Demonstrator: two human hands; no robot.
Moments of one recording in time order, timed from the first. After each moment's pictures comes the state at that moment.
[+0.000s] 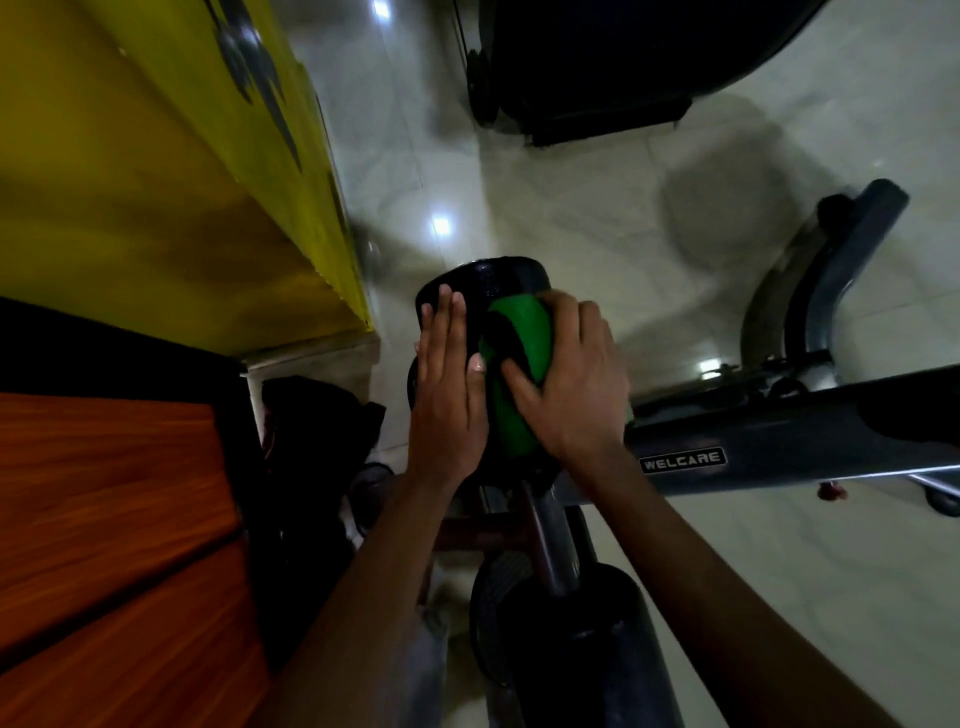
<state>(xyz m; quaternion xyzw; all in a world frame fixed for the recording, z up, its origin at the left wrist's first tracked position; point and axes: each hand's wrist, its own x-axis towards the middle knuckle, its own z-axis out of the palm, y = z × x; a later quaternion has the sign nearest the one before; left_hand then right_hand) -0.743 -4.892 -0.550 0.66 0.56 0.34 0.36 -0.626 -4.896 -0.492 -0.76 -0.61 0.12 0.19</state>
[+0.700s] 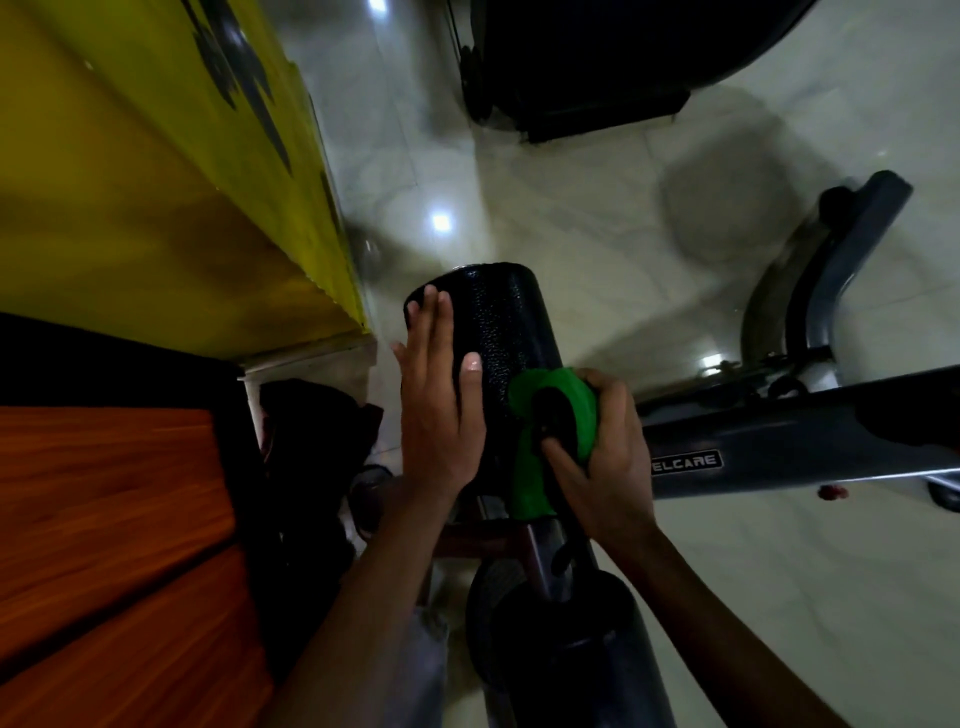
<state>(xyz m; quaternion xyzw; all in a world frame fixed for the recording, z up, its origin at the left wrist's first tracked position) -0.734 -4.888 -0.533 0.63 0.58 0.36 0.36 -0.600 -4.960 -0.502 -0.75 -0.53 0.27 0.30</state>
